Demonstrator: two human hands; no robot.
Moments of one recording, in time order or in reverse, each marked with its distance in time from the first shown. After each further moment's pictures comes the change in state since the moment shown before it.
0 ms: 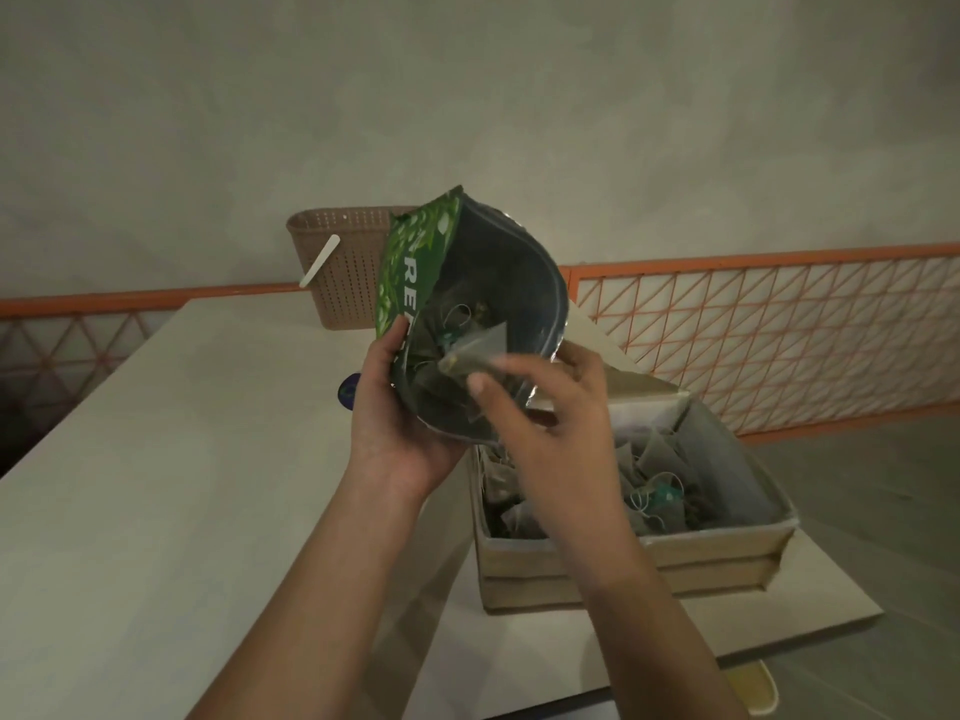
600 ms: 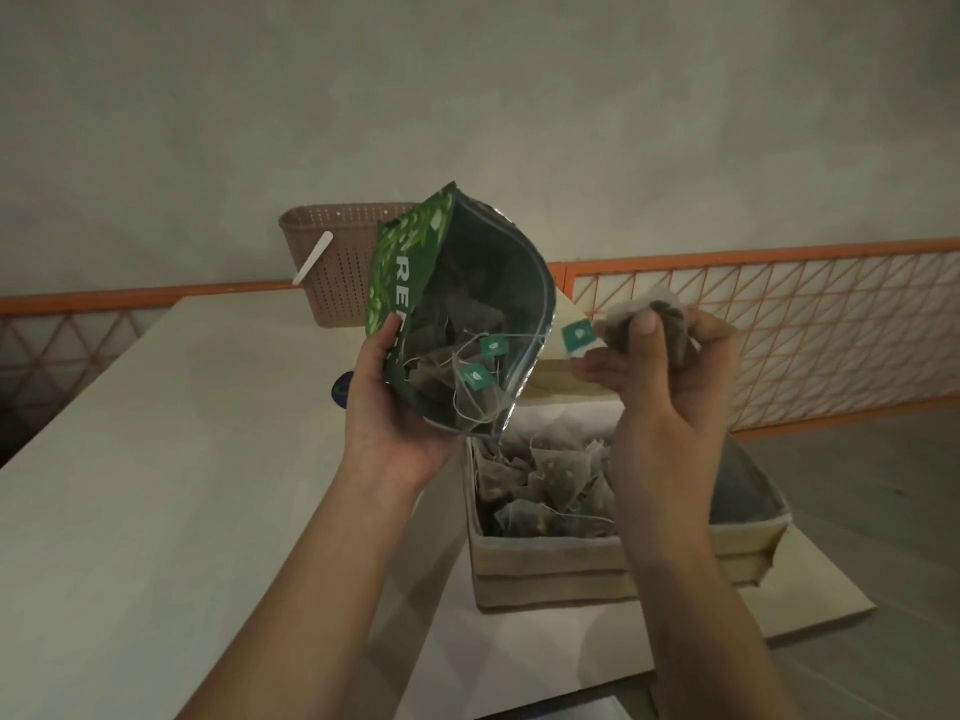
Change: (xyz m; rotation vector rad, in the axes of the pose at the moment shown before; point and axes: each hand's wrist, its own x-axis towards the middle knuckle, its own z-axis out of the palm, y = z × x) left_hand 0.012 -0.001 -0.005 -0.040 0.021 0.016; right_hand 0.010 -0.015 -0.037 0.404 0.318 -0.085
